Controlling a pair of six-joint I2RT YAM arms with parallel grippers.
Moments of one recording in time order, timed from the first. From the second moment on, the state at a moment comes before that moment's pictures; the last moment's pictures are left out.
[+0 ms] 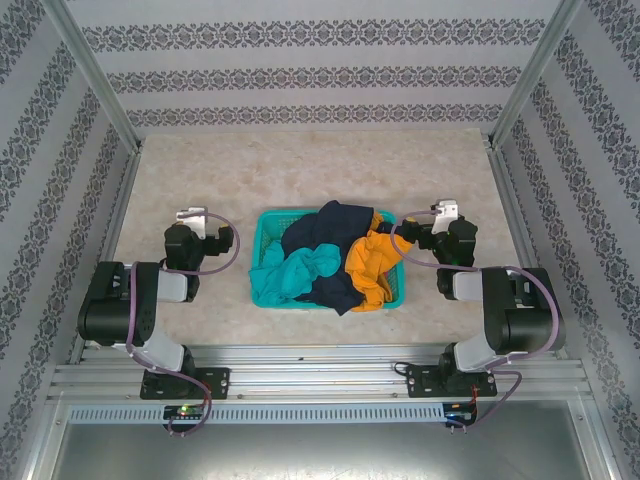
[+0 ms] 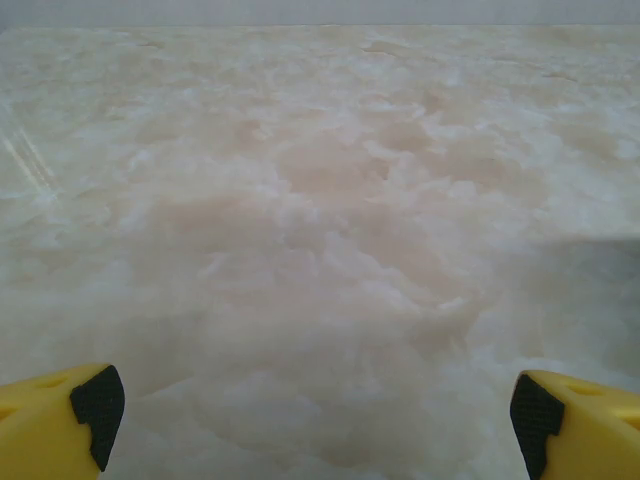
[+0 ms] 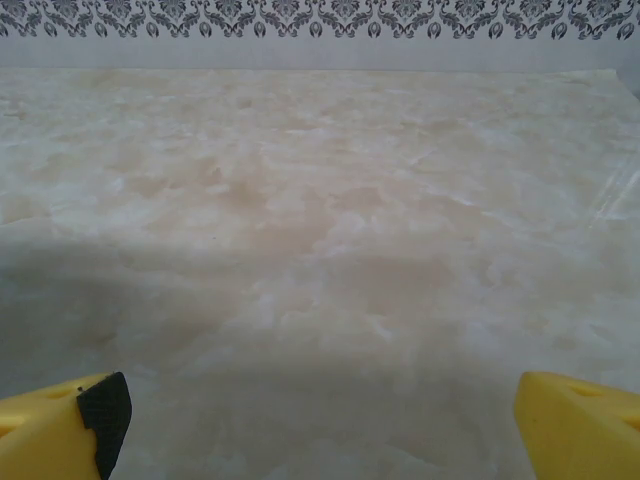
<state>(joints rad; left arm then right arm) 0.04 1.58 0.38 0.82 0.06 0.00 -0.03 1.51 0.38 0.80 -0.15 0.00</state>
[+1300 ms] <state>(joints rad) 0.04 1.35 0.32 0.76 -0.03 -0.01 -0.03 1.29 0.44 0.54 -0.12 0.03</state>
